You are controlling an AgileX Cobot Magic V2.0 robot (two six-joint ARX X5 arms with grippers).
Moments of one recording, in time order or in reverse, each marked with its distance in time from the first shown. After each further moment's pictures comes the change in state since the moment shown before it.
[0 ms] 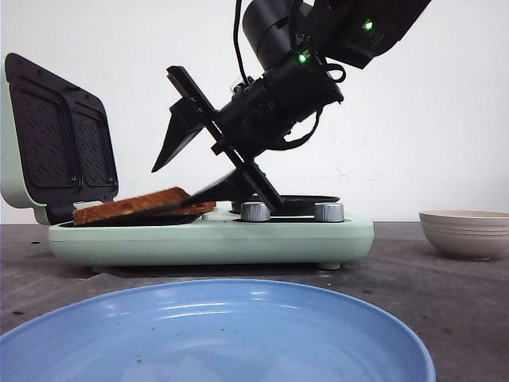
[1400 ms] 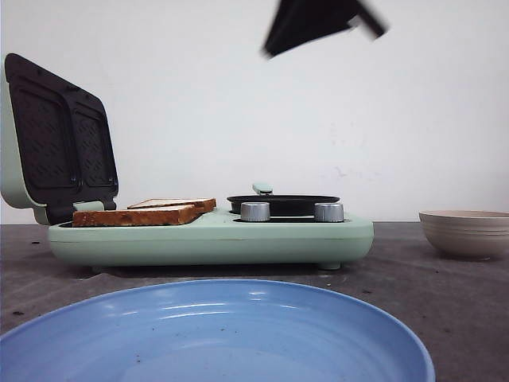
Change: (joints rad) left arm 0.000 0.100 0.000 0.018 -0.211 -0.187; right arm -0.122 -0.558 0.040 -0.609 0.081 -0.840
